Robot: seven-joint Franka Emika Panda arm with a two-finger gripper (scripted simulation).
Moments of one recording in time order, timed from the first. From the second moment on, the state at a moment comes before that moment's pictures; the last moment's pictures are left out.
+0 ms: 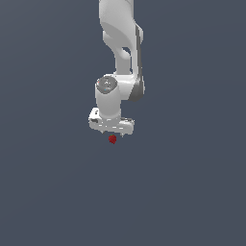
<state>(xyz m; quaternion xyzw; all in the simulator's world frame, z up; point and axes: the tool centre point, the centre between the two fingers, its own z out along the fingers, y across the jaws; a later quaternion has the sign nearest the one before) -0.043 -0.052 0.088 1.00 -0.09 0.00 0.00</state>
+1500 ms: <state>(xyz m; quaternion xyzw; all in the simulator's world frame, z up) -0.054 -0.058 0.023 0.99 -0.11 0.00 0.00</state>
